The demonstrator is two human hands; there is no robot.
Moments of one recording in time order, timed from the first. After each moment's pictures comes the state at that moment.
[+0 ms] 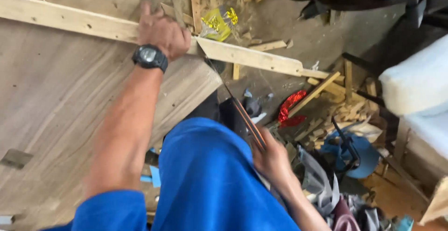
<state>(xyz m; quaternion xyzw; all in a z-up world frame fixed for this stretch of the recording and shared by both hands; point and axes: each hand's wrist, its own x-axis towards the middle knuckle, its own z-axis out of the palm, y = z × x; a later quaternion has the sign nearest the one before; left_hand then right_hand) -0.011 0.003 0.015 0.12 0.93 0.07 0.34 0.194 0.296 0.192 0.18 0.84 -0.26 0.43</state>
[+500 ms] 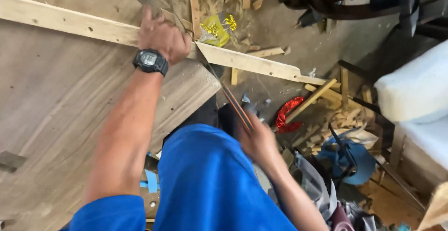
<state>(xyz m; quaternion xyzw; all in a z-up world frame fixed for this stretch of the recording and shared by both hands) 0.000 0.003 0.011 0.11 0.93 0.09 0.34 0.161 0.267 0.157 0.20 0.83 -0.26 0.44</state>
